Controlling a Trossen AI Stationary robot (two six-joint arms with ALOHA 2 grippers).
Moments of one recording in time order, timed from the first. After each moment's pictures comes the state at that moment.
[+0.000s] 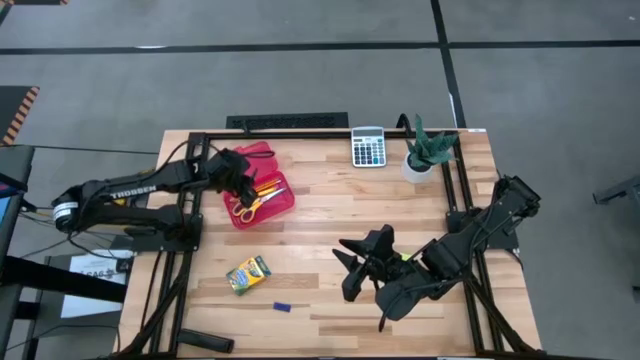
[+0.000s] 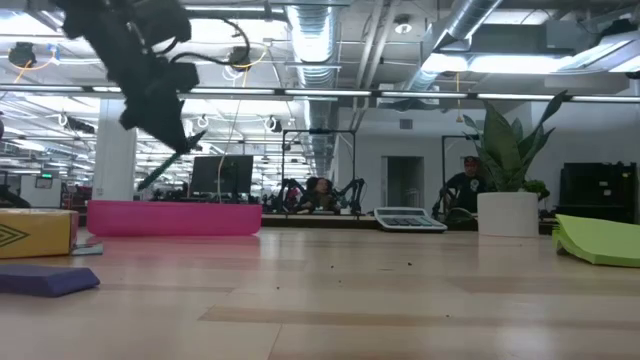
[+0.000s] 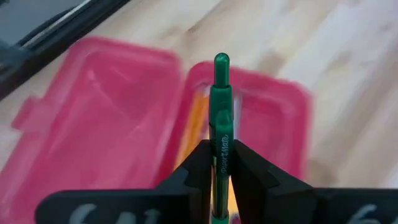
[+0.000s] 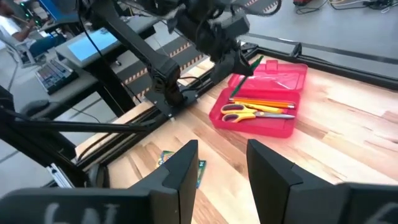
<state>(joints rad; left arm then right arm) 0.40 0.97 0.70 -0.64 -0.13 -0.29 0.63 1.69 1.67 -0.67 1.02 0.99</state>
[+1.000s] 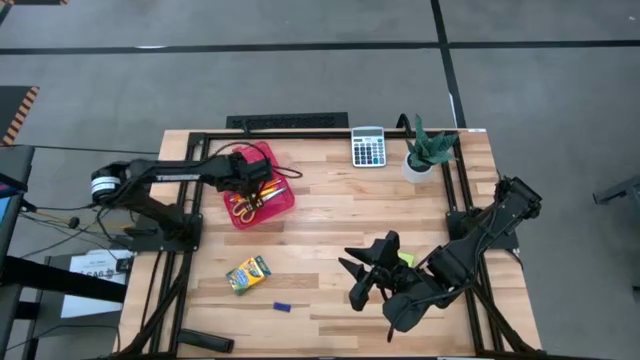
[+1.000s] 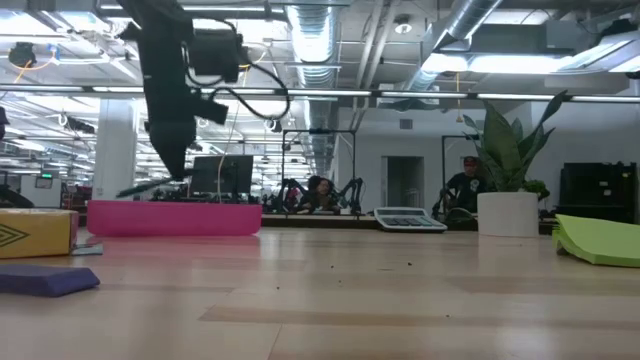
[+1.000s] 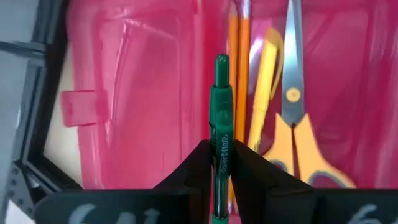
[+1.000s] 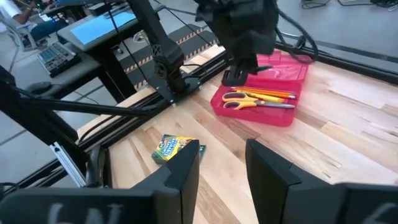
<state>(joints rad) 0.34 1.40 0.88 -0.87 -0.36 -0.07 0.68 1.69 1.67 -0.73 1.02 1.03</state>
